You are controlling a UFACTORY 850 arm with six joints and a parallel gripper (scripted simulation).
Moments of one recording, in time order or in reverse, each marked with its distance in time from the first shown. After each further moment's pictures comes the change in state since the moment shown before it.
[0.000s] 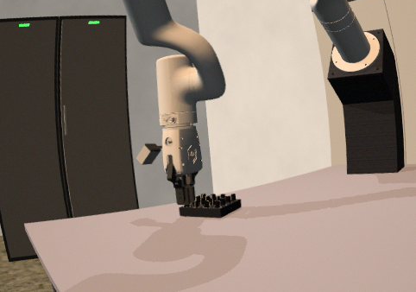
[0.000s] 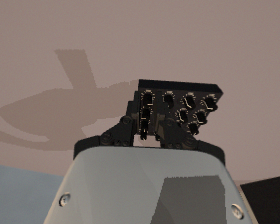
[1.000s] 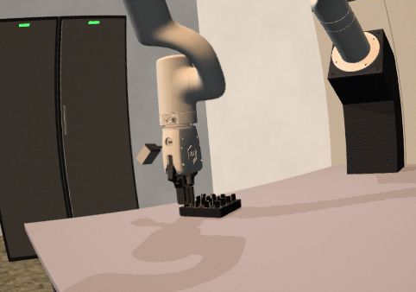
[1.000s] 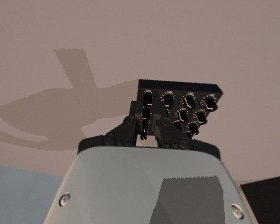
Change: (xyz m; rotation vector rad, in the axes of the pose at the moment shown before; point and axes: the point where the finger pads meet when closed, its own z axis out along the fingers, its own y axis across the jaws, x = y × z) arm 0.000 0.000 0.000 0.000 0.000 0.000
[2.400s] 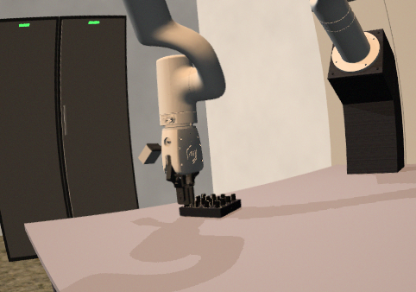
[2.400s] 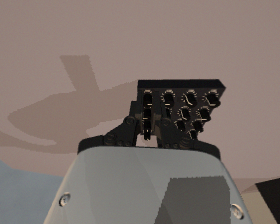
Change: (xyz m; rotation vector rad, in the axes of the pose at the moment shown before) arm 0.000 0.000 0.000 0.000 0.001 0.081
